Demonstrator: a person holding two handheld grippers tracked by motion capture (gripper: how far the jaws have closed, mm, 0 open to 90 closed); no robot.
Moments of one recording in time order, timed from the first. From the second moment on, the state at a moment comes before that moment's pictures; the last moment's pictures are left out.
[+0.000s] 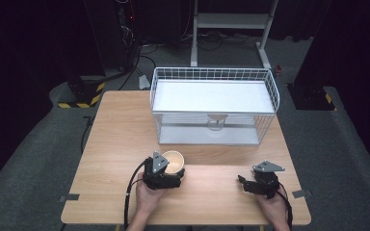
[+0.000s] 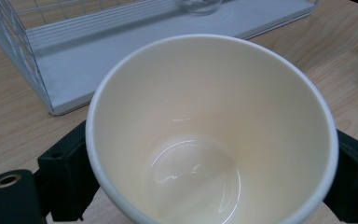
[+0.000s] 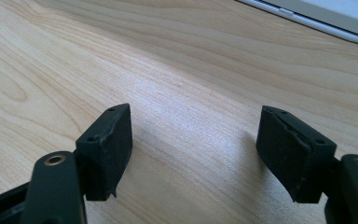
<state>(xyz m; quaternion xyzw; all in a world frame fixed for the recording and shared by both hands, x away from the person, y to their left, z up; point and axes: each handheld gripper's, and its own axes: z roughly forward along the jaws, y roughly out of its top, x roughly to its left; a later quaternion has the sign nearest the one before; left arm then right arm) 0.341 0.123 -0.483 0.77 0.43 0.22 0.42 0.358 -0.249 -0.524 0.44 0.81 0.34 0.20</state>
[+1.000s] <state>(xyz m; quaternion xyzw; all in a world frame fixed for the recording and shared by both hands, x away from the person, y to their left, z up) 0.374 0.106 -0.464 0.78 0.41 0.21 0.42 0.358 -0.249 -0.524 0.43 0.81 0.34 0.20</state>
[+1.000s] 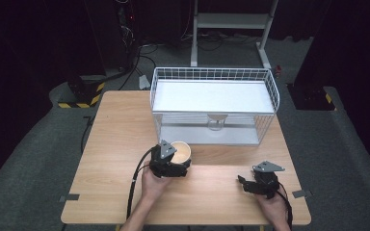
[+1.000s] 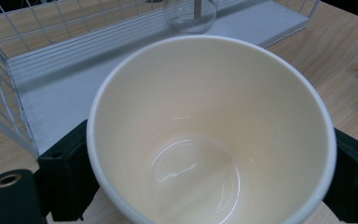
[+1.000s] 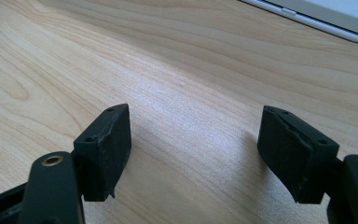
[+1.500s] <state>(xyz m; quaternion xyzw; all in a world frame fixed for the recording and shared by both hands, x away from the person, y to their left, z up) 0.392 0.098 -0.457 0.78 0.41 0.21 0.41 0.358 -0.249 -0.524 0.43 0.81 0.34 0.20</state>
